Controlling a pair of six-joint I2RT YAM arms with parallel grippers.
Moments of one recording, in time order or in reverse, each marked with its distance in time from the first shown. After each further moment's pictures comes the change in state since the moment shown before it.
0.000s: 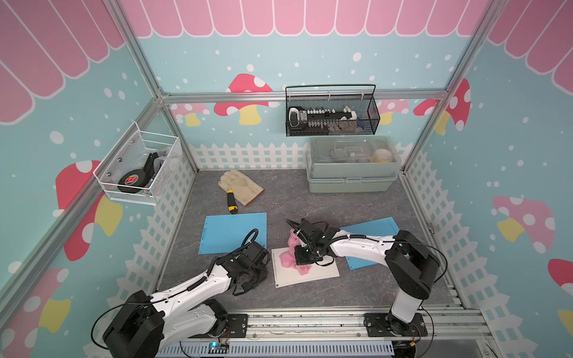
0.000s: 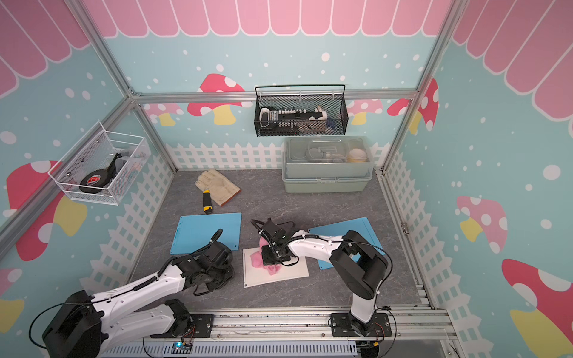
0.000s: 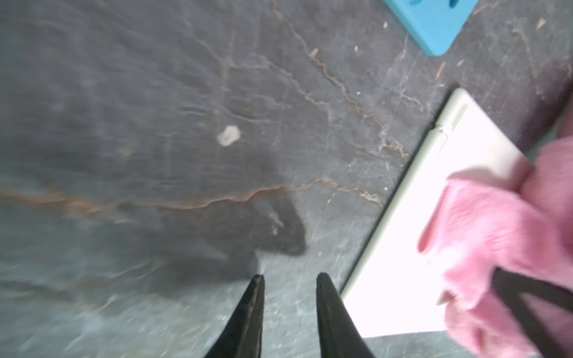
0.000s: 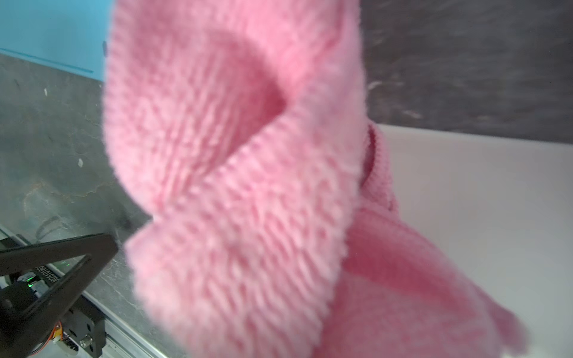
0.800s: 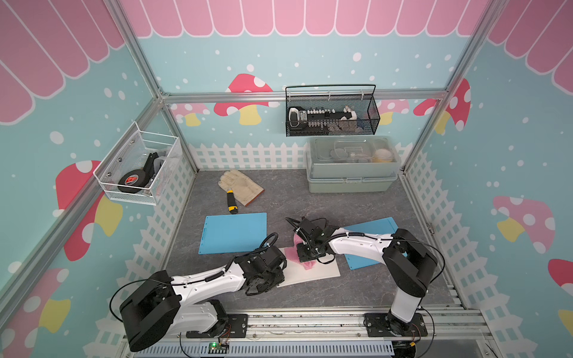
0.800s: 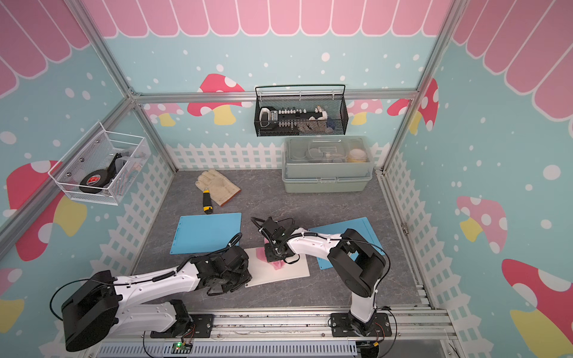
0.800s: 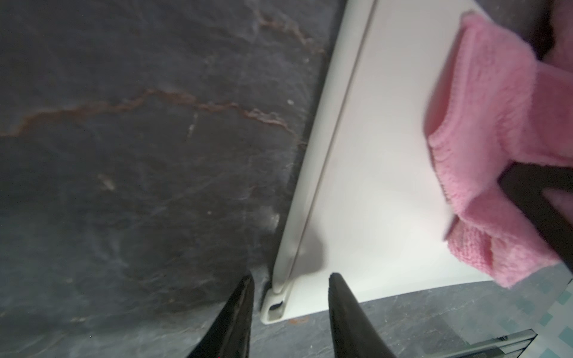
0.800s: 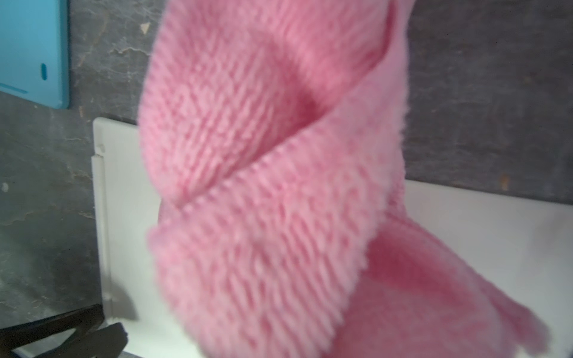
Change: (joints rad) left arm -0.203 0.196 0.050 0.193 0.017 -0.061; right arm -0.006 0.066 0.037 -0.005 0.087 -0.080
